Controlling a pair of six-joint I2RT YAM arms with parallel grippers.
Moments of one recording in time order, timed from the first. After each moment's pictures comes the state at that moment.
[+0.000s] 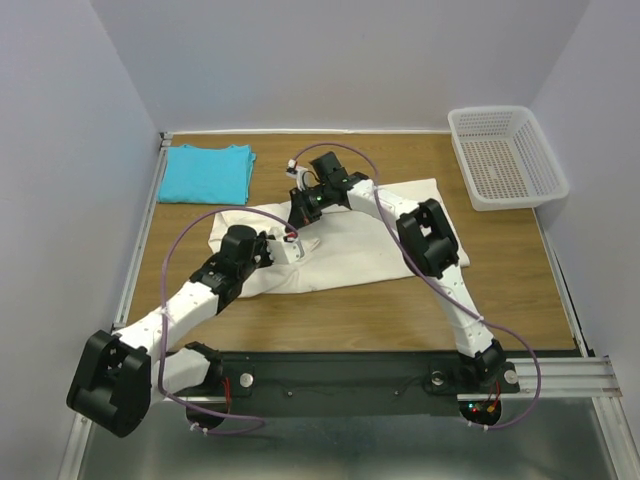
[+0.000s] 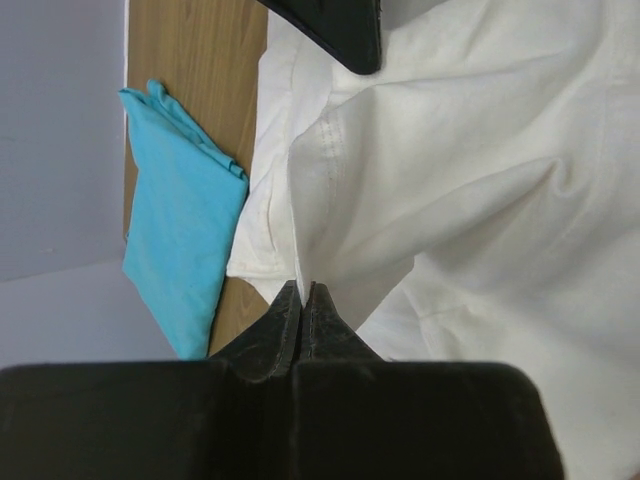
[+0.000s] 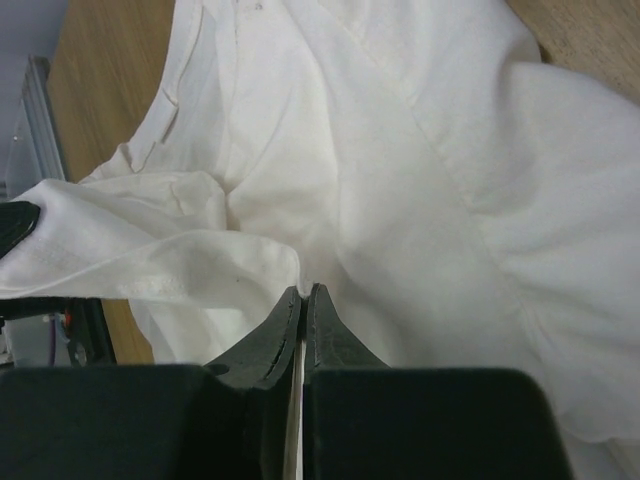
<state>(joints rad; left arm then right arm) -0.47 1.06 0.50 0.00 -0.10 0.99 0.62 2.49 2.08 -0.42 -0.82 0.21</state>
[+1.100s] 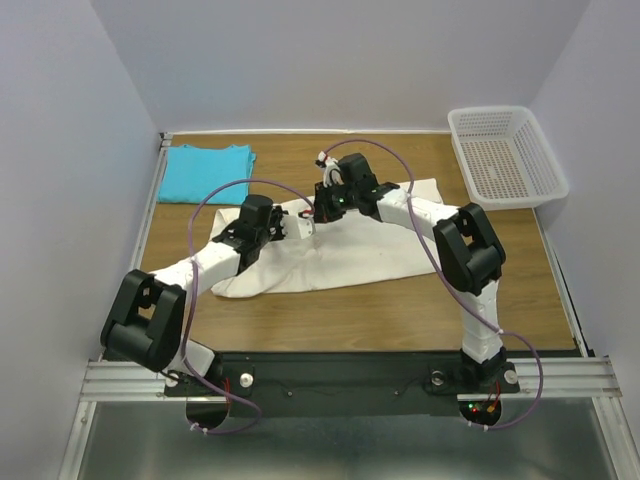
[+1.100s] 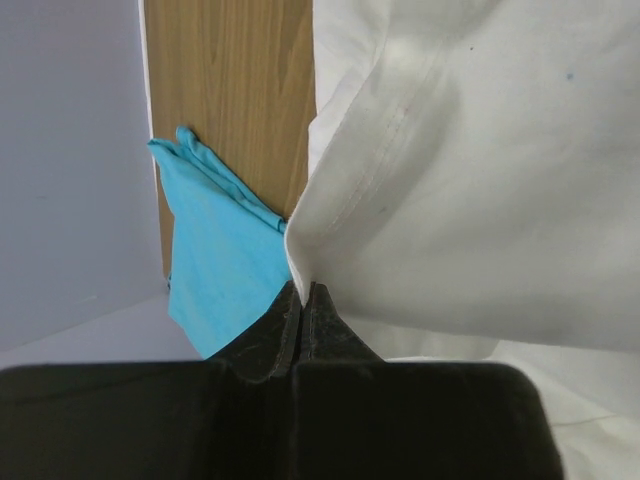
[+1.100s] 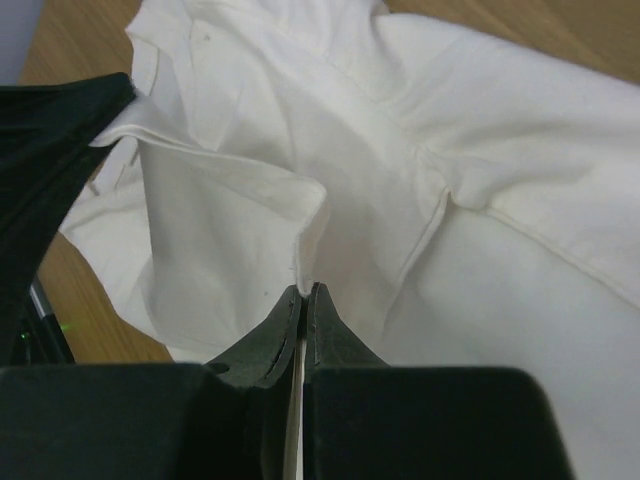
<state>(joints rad) -0.44 1.41 0.74 0.06 -0.10 1.11 0.59 2.10 1.55 -0.14 -0.55 0.29</state>
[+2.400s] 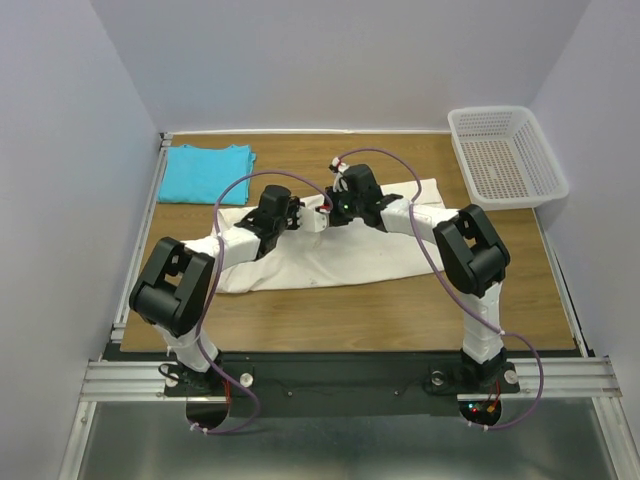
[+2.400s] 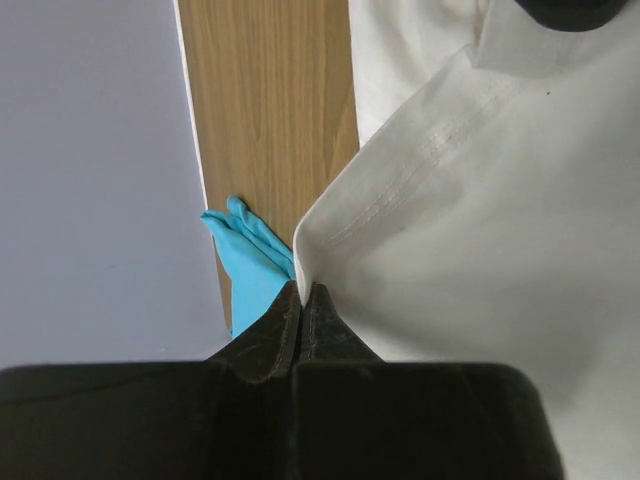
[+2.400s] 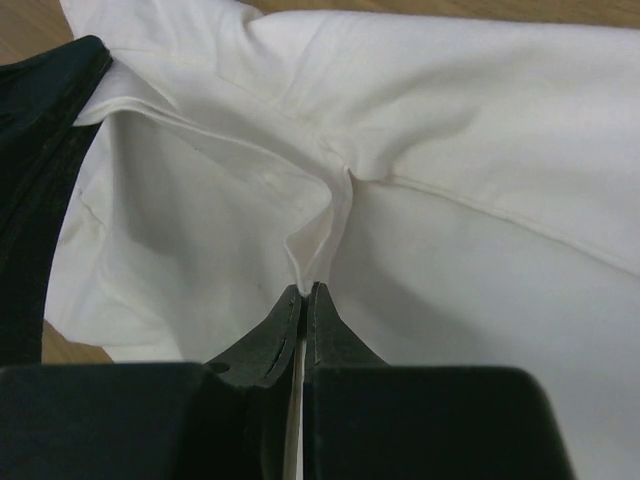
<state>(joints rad) -0.48 1.66 0.89 0.20 -0.13 1.25 0.58 2.05 1.39 0.03 -0.36 0.44</state>
